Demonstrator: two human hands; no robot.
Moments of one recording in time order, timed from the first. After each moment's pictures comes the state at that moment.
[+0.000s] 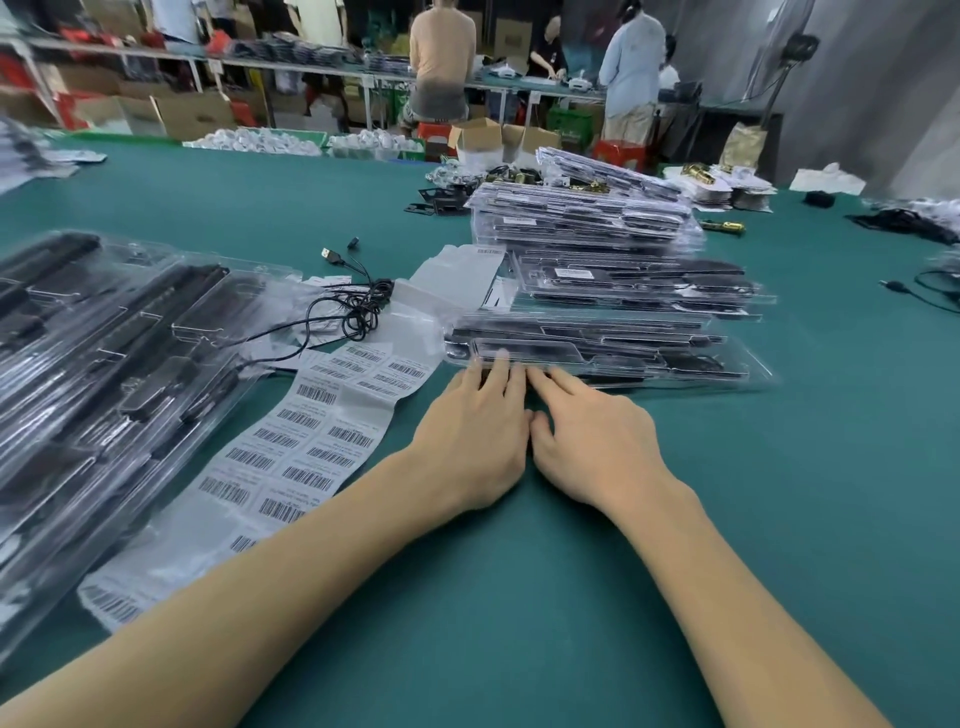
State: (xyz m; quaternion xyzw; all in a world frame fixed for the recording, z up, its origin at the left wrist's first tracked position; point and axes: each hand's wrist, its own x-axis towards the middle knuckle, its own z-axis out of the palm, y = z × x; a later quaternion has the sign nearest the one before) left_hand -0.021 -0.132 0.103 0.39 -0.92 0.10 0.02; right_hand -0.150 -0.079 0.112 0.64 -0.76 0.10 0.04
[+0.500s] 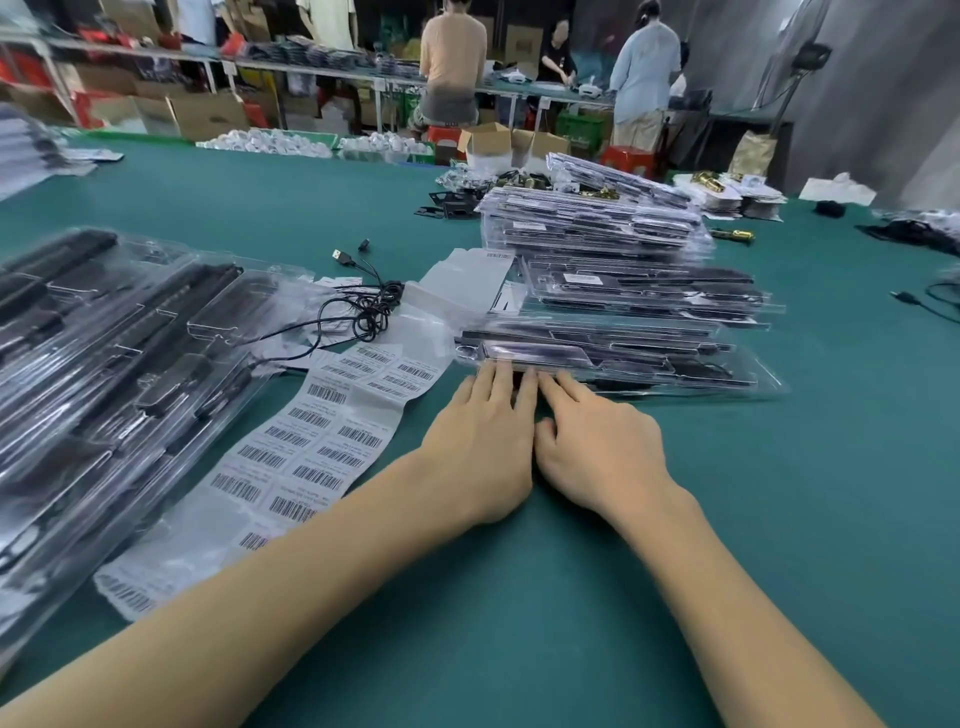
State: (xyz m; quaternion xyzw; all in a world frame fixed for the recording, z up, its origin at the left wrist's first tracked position) left_hand -0.017 -0.111 0.120 0.43 -0.90 0.04 0.00; right_hand -0.145 -0.079 0.115 0.63 -0.77 0.08 0.04
